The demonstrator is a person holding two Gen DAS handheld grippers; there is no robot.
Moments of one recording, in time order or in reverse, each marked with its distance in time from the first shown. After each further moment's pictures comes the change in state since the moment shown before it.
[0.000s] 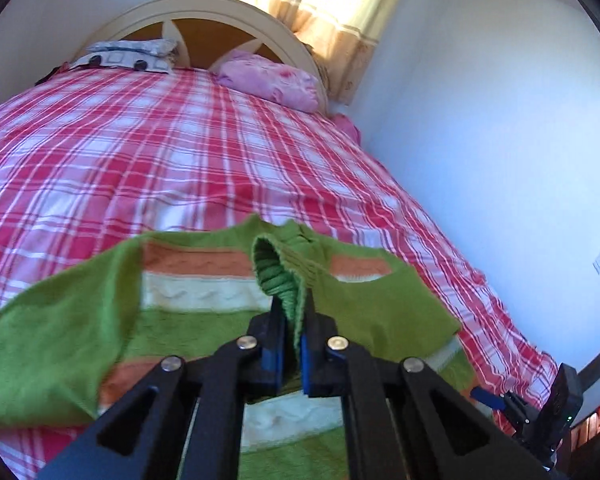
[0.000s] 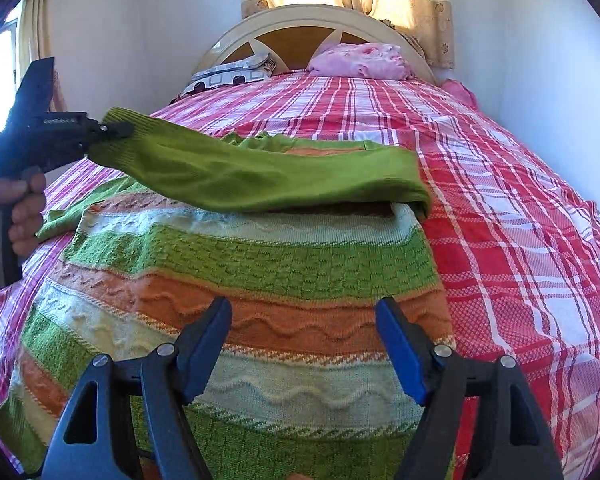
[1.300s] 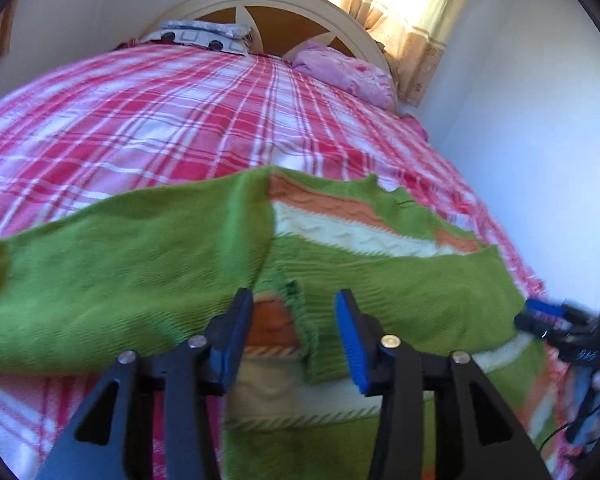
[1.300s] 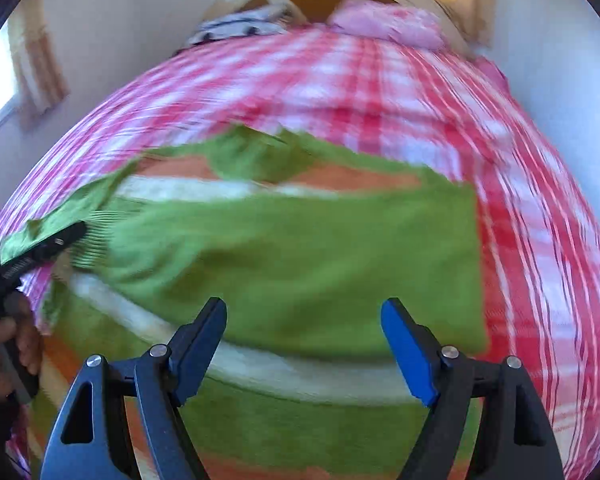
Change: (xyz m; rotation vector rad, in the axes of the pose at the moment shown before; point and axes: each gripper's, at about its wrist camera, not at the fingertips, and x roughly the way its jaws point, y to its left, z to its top) left arm 0.007 0.068 -0.059 -0.088 0.002 0.199; right arm 0.089 0.057 0.113 -0.146 0.176 0.009
